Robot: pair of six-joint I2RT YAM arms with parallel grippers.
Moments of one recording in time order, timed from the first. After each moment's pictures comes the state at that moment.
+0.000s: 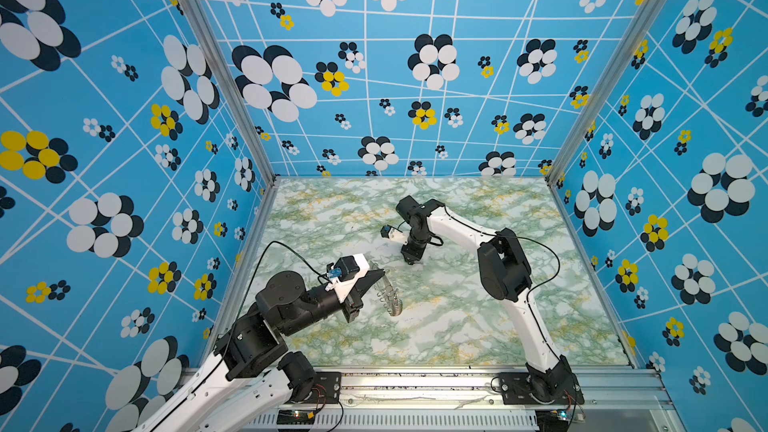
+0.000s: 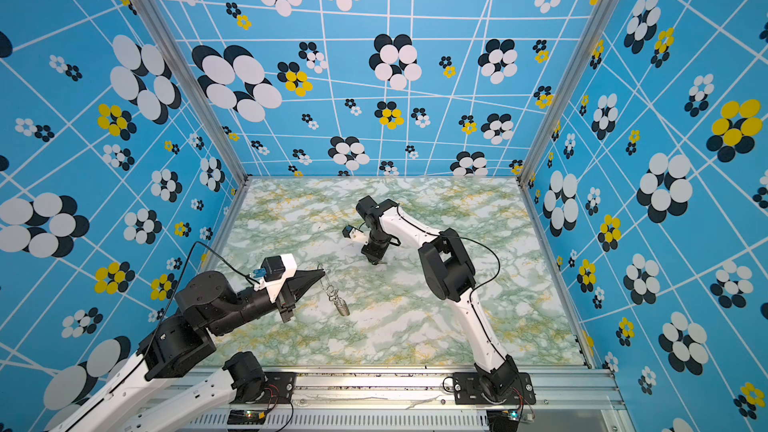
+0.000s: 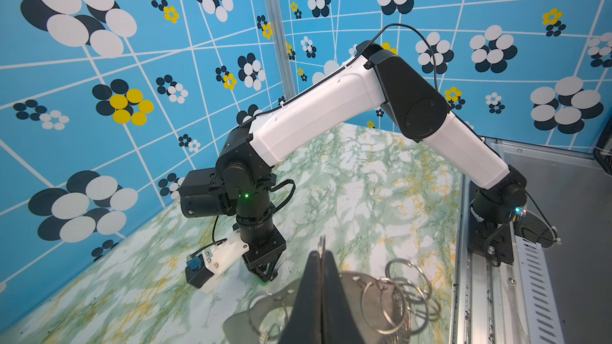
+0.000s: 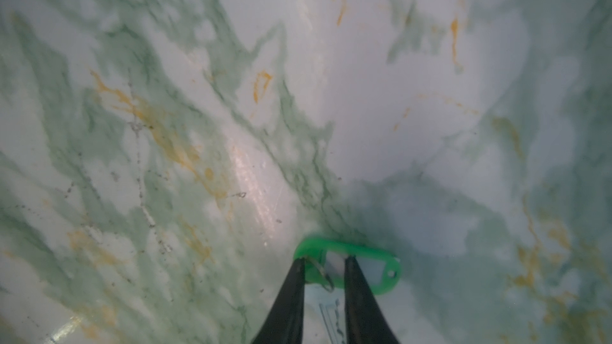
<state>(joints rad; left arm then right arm) -0.81 0.55 0.82 -0.37 0.22 0.13 0.66 2.37 2.01 -1.06 -0.17 -0.55</state>
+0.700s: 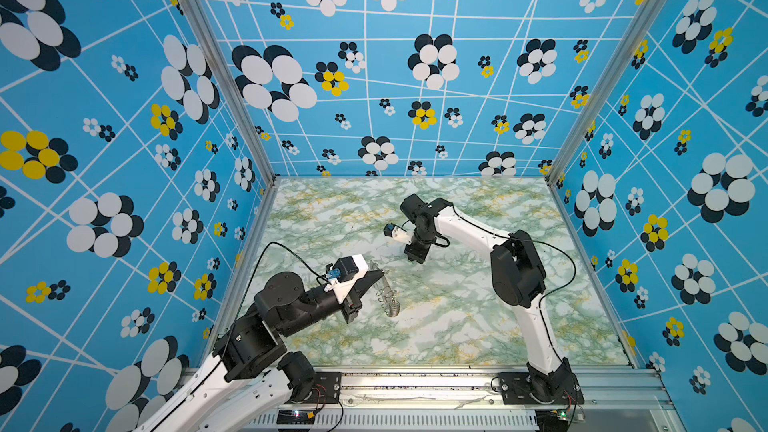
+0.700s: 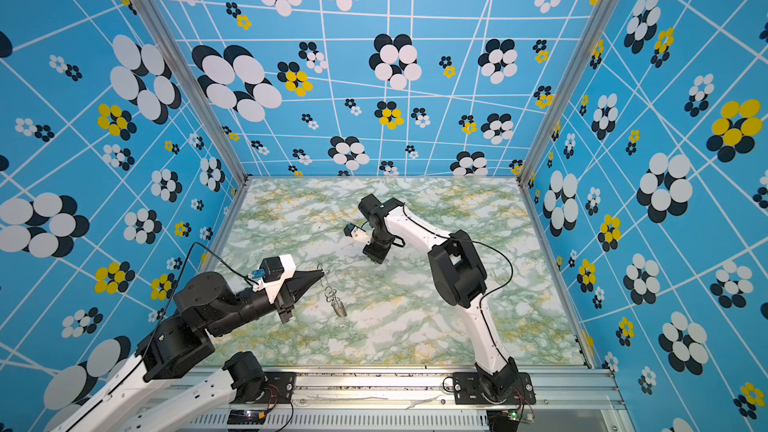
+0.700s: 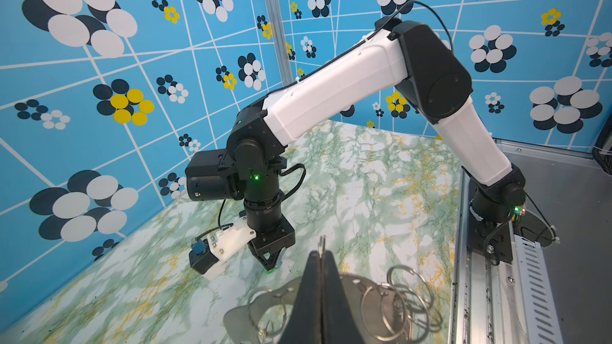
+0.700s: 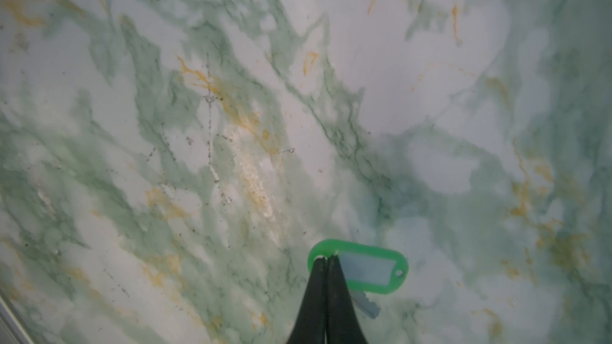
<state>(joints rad) -0.81 0.54 0.82 -0.38 0.22 0.13 0.67 2.19 1.86 -1.05 -0.19 -0.49</state>
